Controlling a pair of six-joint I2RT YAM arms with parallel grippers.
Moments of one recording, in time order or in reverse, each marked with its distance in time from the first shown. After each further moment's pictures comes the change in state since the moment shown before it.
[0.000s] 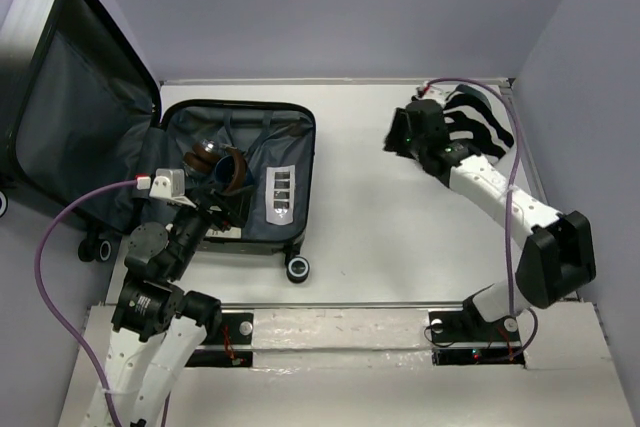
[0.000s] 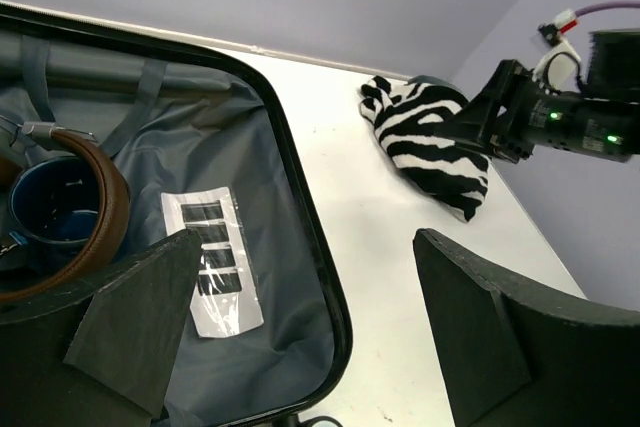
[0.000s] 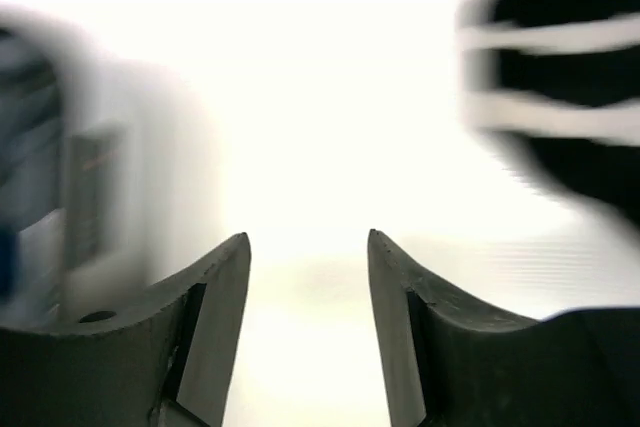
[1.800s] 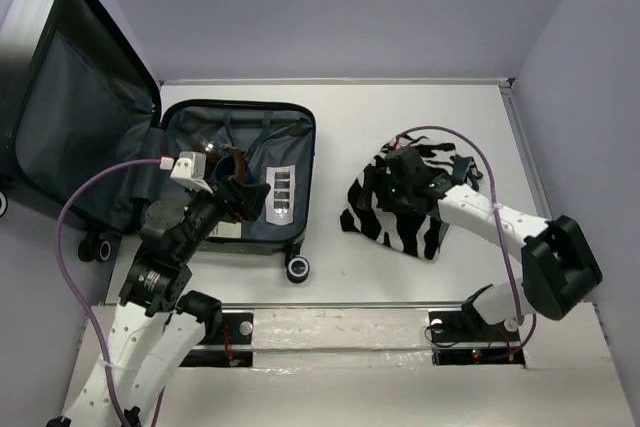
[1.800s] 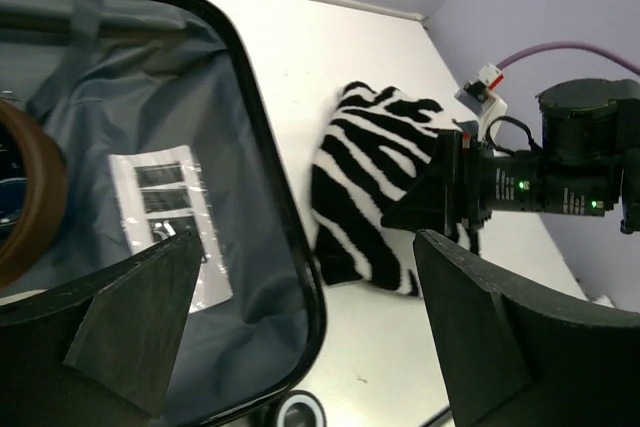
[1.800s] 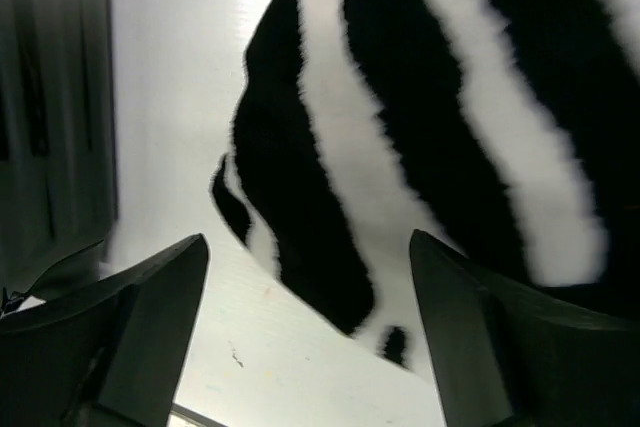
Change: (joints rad) left arm -0.041 0.143 0.022 0.002 0.045 -0.020; right arm 0.092 -0.026 -0.281 -0.067 -0.177 0.071
